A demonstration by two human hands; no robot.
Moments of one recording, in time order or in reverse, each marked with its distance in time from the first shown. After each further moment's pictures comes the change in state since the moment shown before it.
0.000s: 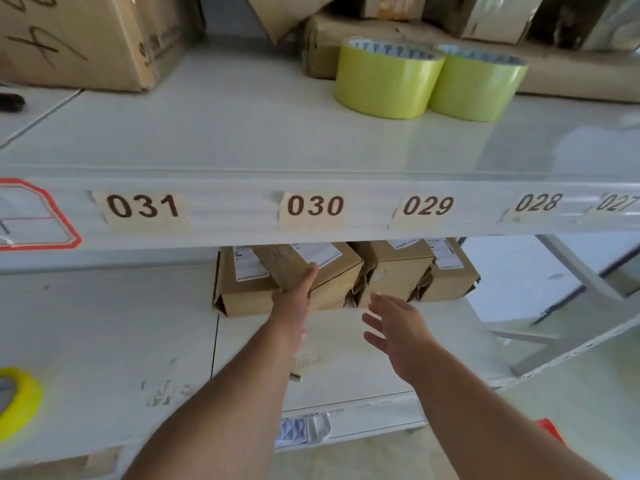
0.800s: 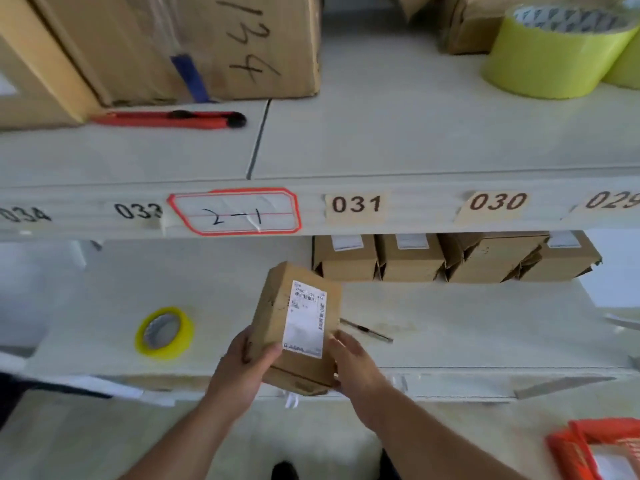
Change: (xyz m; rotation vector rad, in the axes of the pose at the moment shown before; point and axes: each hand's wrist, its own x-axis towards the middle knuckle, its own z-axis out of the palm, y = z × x) left_hand -0.108 -0.066 -0.259 0.481 0.276 0.209; right_hand -0.087 0.126 0.167 -0.136 -0.431 0.166
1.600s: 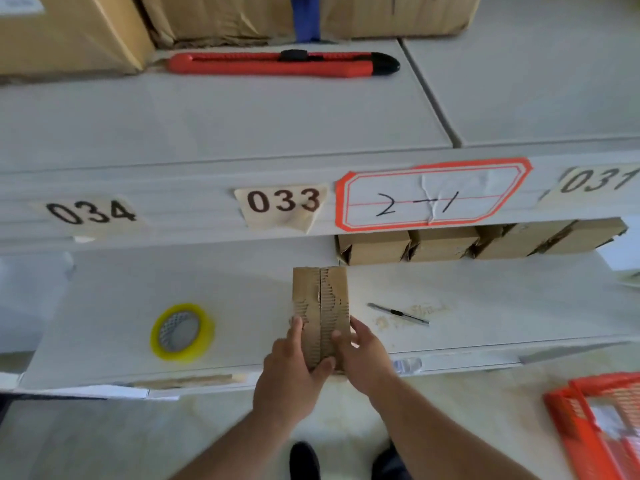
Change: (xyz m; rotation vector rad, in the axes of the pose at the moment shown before) left_hand 0.044 -0.041 -0.007 0.684 -0.088 0.218; right_hand 0.051 0.022 0.081 -0.390 0.245 -0.116
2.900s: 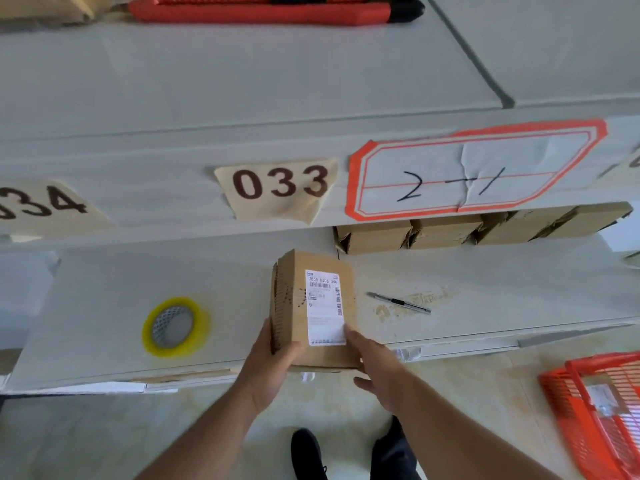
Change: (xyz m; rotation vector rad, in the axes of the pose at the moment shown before) left_hand 0.018 -0.035 -0.016 -0.814 -0.254 -0.153; right_hand 0.009 0.033 -0.007 0.359 -0.124 0.455
